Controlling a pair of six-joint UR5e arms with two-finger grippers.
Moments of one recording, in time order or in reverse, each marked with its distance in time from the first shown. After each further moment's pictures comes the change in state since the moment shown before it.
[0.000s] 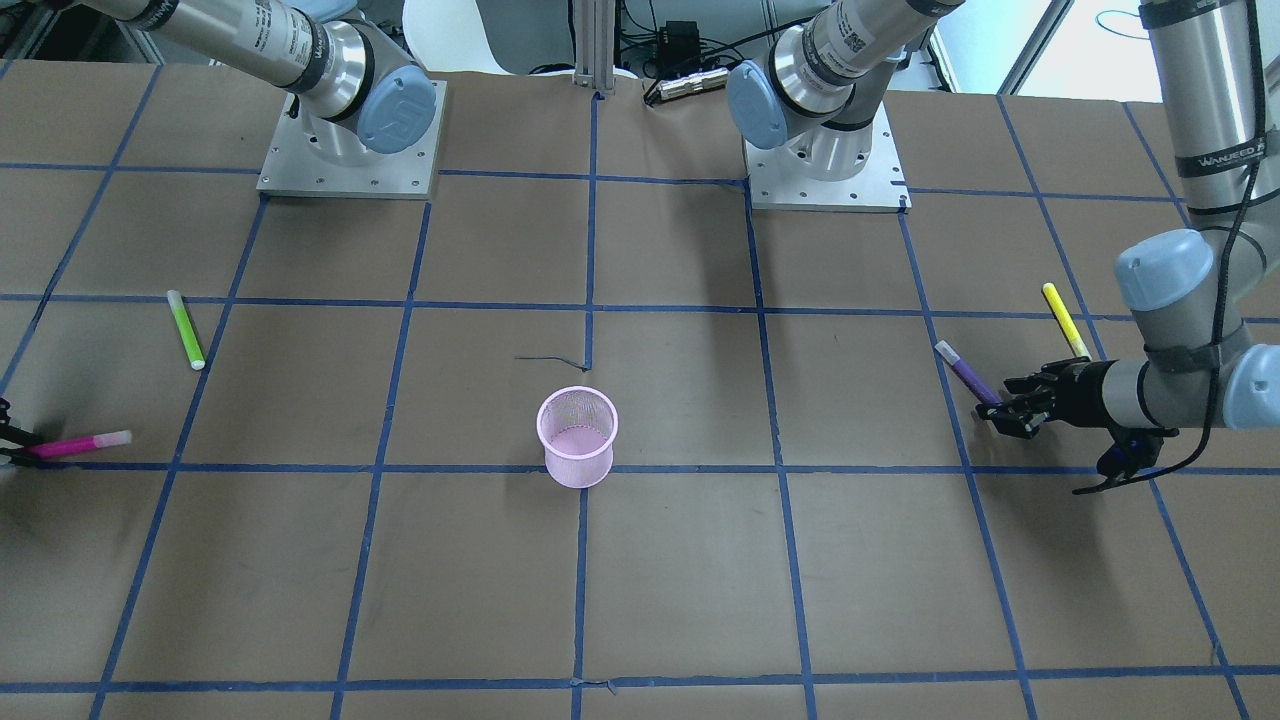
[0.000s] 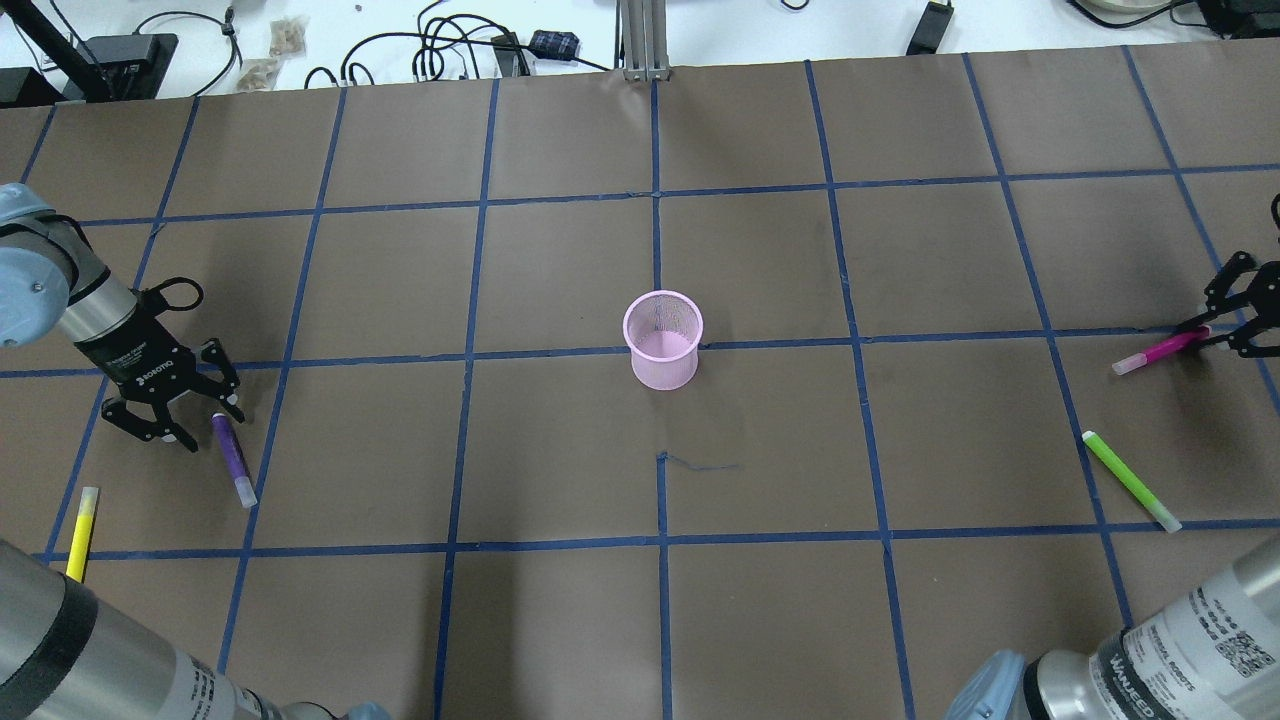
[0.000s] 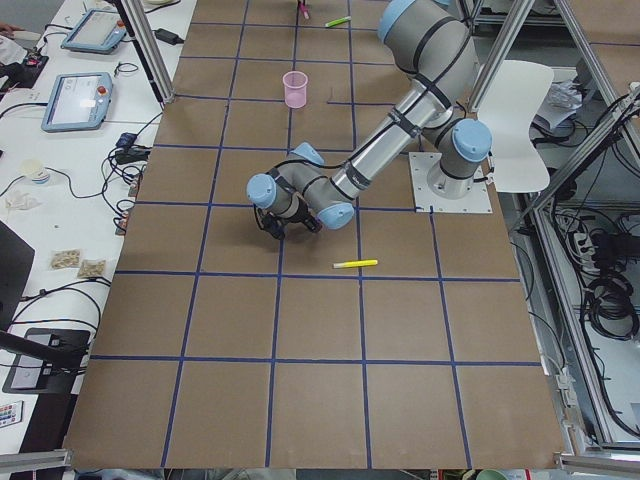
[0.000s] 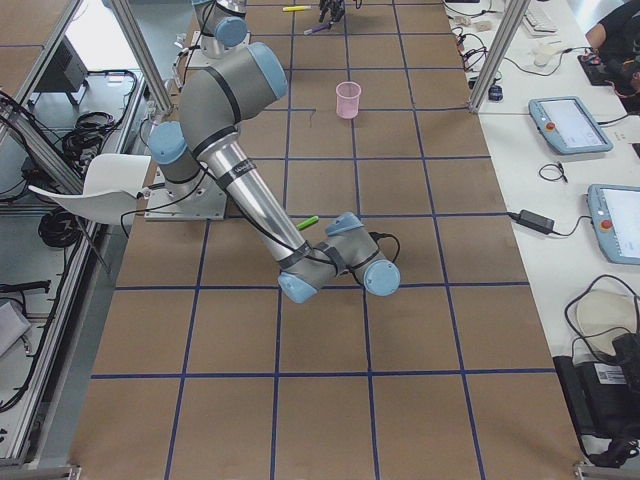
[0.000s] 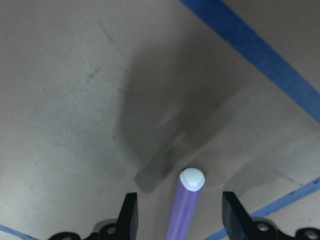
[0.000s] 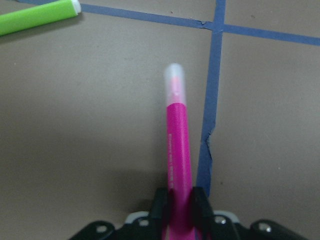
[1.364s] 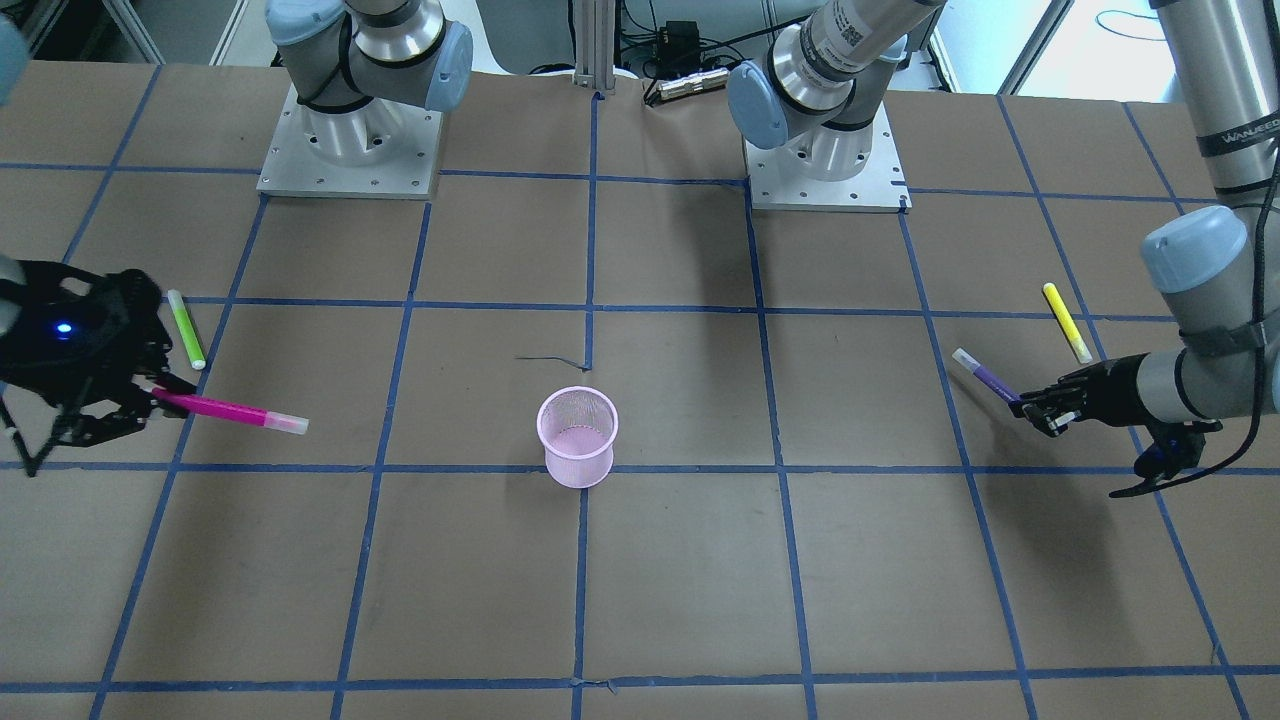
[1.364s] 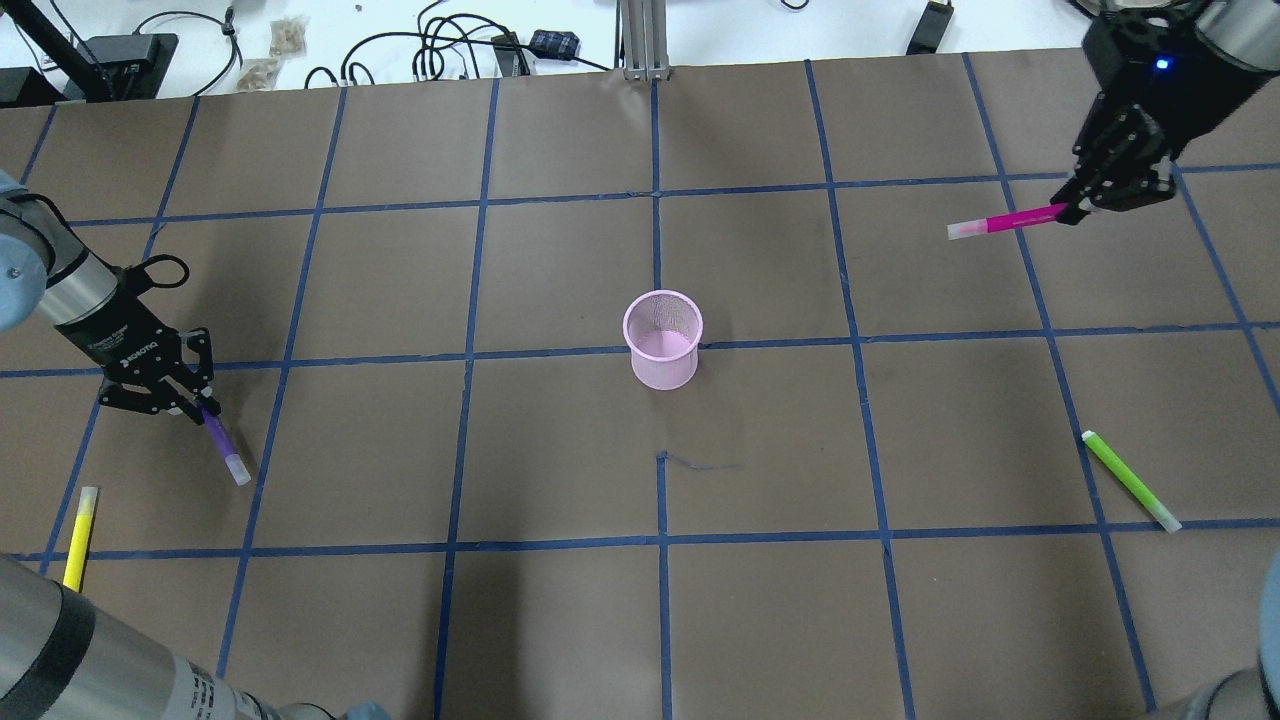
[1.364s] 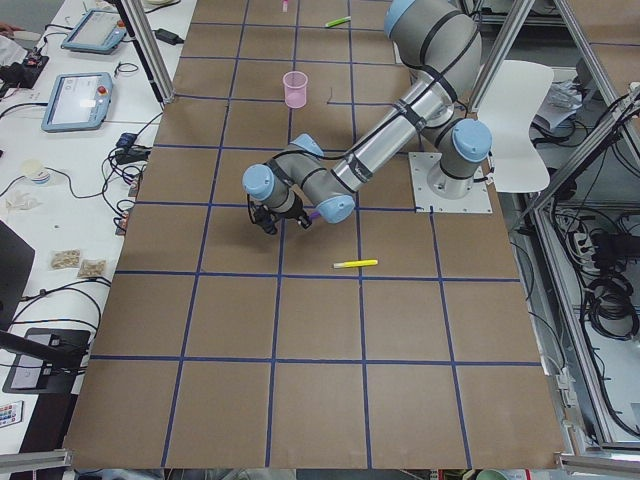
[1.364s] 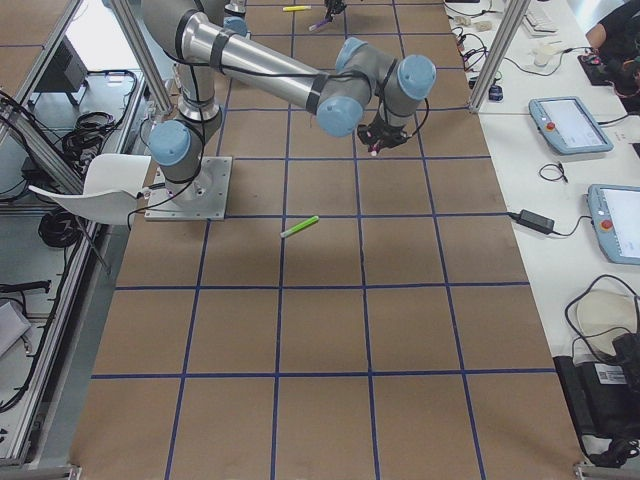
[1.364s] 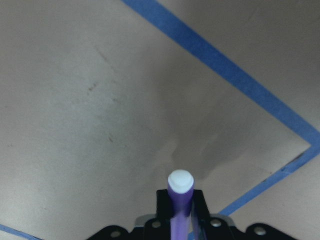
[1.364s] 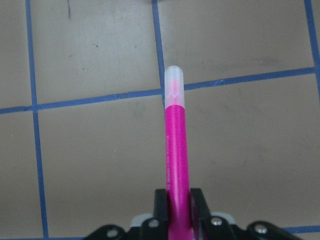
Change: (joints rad) left arm -0.001 0.046 0.049 -0.011 -0.020 0.051; right arm 0.621 -0.415 -0.016 0.097 -0.198 1.004
